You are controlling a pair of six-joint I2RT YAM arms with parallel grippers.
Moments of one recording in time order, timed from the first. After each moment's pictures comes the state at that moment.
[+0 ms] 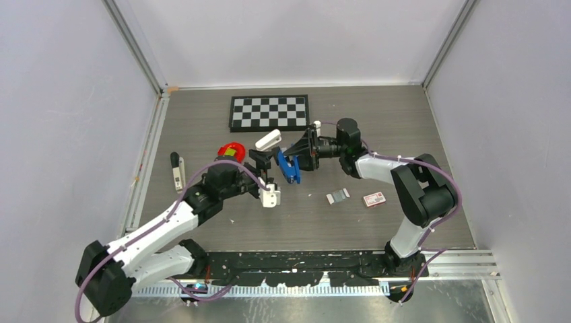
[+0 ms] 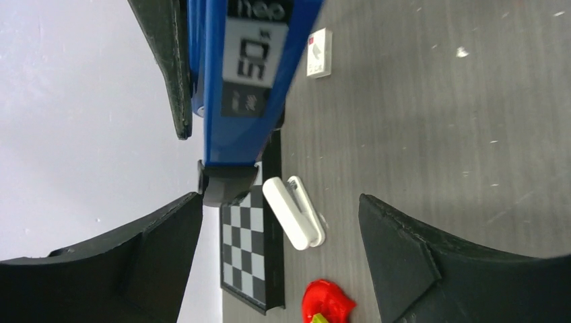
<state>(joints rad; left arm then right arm) -0.70 0.93 0.62 -0.04 0.35 1.16 0.45 1.72 0.87 0.71 -1.12 1.75</state>
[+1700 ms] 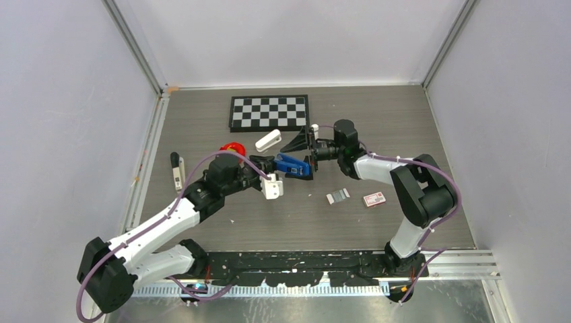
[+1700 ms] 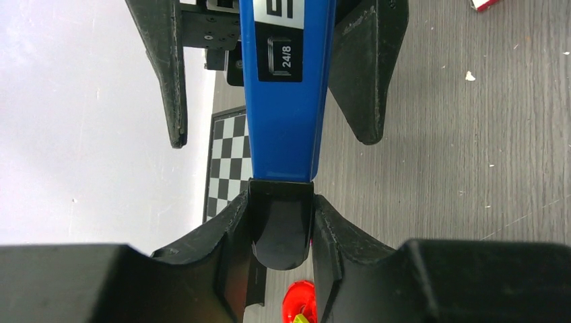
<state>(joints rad) -0.70 0.99 0.67 0.00 0.30 1.06 0.47 1.72 0.87 0.66 -1.12 1.74</state>
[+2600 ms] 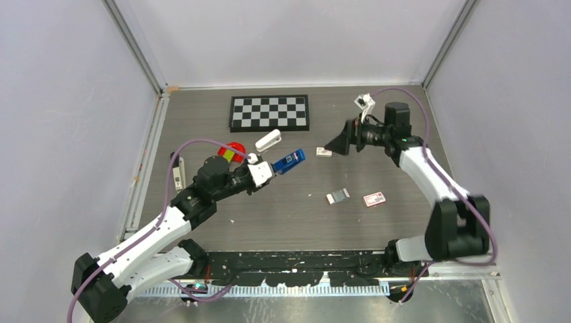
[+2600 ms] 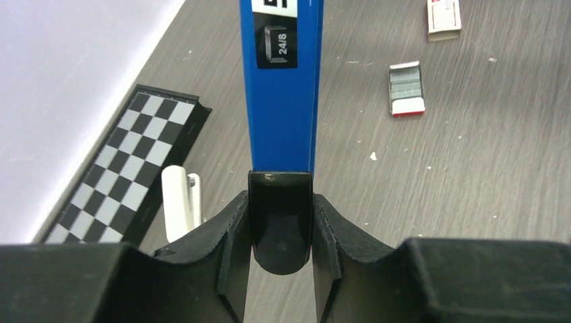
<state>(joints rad) -0.70 0.87 0.64 -0.01 0.32 0.49 0.10 1.43 0.98 -0.10 -0.92 0.22</state>
